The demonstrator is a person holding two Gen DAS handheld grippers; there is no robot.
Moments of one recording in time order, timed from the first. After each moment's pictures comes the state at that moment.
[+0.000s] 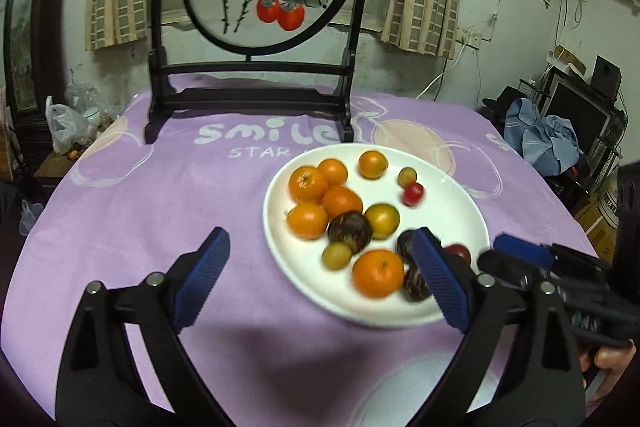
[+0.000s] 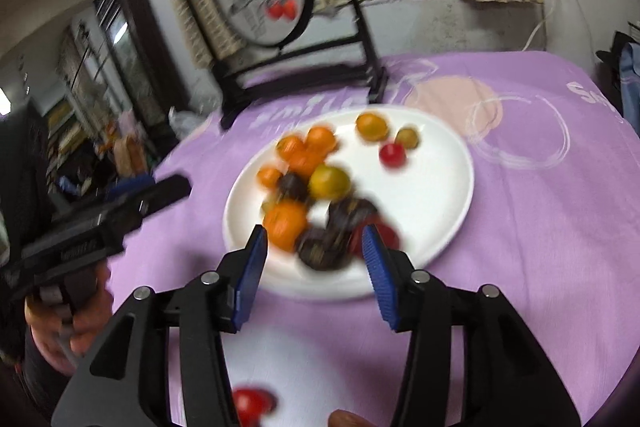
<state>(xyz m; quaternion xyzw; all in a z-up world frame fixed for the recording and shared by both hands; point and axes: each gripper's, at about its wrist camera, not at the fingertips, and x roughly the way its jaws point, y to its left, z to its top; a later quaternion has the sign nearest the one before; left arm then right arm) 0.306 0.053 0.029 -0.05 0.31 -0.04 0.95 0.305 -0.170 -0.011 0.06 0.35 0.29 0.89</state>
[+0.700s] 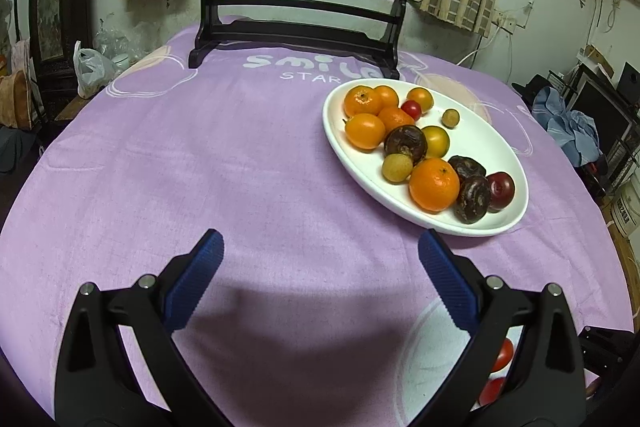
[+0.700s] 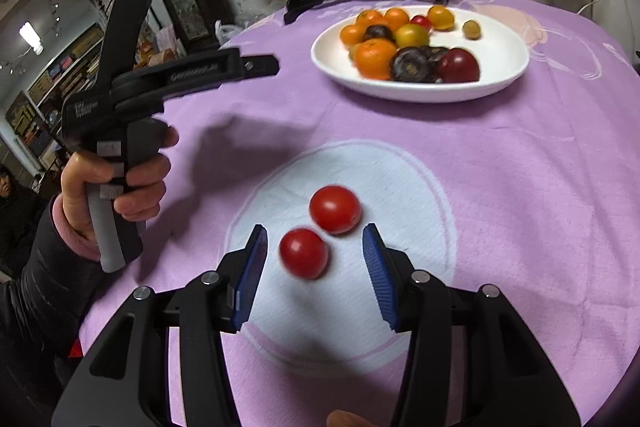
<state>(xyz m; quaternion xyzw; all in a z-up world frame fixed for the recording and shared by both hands) 0.271 0.084 -0.021 -0.08 0.37 0.01 0.93 0.207 -0.150 -0.054 -0.01 0.43 0.36 0.83</state>
